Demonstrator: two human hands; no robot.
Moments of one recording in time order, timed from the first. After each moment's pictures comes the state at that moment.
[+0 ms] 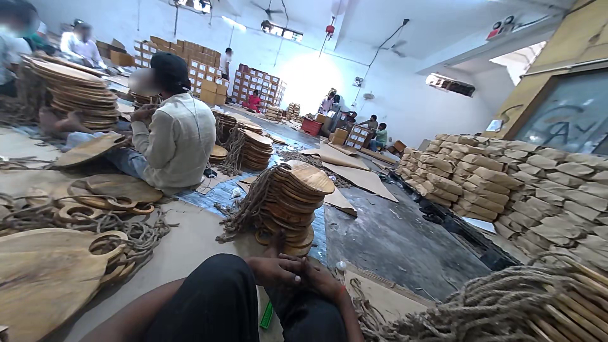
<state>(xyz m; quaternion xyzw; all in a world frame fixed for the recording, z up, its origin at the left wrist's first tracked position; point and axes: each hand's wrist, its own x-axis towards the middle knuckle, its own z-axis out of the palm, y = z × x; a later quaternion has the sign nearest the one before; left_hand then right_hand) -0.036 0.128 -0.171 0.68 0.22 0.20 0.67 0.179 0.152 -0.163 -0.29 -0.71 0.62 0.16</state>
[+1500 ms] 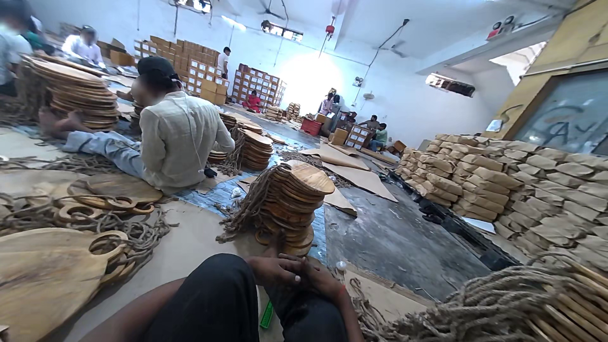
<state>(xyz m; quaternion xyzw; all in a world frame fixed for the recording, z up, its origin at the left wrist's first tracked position) -0.036 0.128 -0.170 0.68 0.22 0.20 0.67 0.181 0.157 -0.167 -0.34 -0.71 0.60 0.16</state>
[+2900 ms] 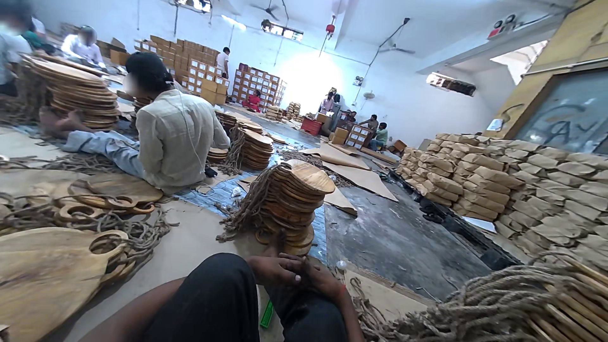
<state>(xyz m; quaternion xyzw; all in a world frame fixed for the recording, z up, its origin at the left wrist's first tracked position) -0.036 0.130 -0.173 0.67 0.22 0.21 0.68 0.181 0.157 -0.167 -0.29 -0.72 0.61 0.15</state>
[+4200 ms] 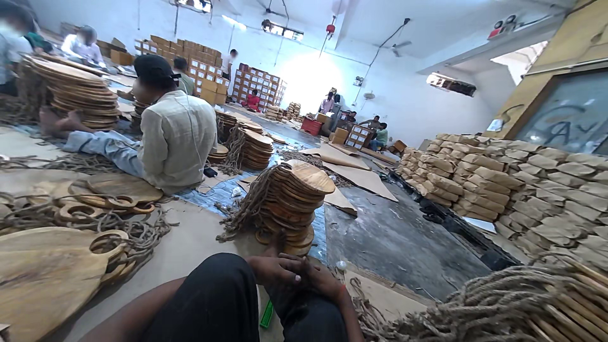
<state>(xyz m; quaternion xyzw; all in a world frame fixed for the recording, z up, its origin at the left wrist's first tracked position) -0.036 0.128 -0.170 0.68 0.22 0.20 0.67 0.180 0.159 -0.169 -0.28 -0.72 0.62 0.15</state>
